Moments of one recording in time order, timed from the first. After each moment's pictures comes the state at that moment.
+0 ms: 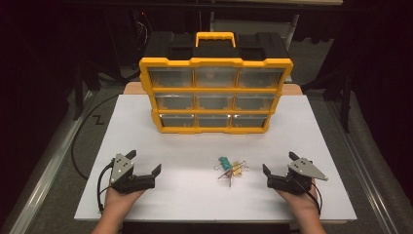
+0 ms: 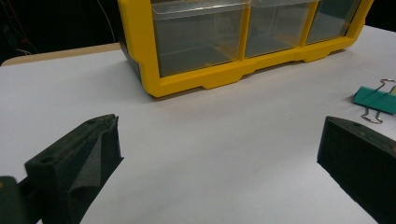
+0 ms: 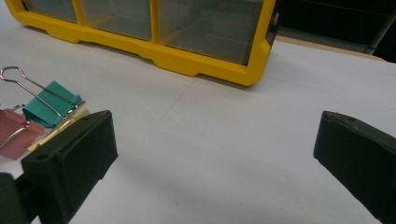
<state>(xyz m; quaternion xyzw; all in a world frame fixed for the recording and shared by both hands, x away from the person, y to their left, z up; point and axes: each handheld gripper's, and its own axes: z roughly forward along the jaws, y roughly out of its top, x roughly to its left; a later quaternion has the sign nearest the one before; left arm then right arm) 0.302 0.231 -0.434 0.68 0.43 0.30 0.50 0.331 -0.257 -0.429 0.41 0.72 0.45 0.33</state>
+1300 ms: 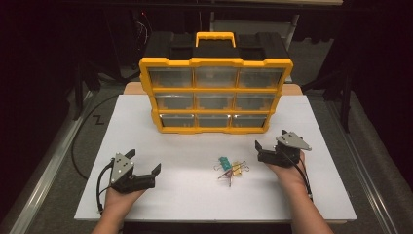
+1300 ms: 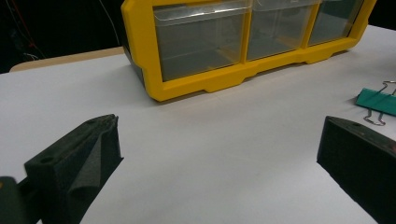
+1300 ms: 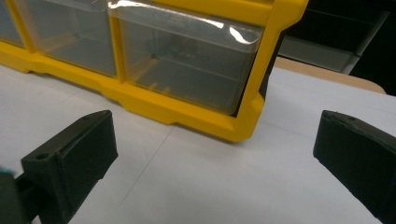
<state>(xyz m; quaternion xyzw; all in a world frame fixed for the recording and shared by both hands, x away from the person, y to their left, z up) 0.300 0.230 -0.430 0.68 0.43 0.31 0.50 0.399 -0.231 -0.410 0.42 0.72 0.43 0.35</state>
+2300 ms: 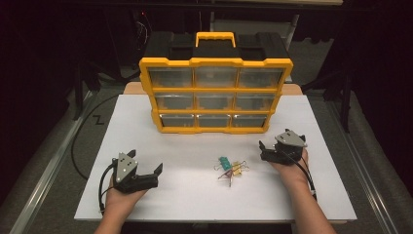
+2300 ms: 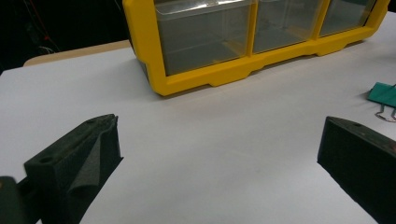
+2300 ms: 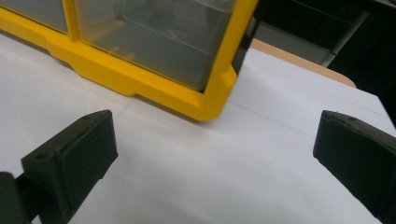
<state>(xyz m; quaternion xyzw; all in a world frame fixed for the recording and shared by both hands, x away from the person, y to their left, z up) 0.298 0.218 -0.427 0.69 0.45 0.32 0.47 0.414 -0.243 -0.423 0.41 0.74 0.36 0.39</state>
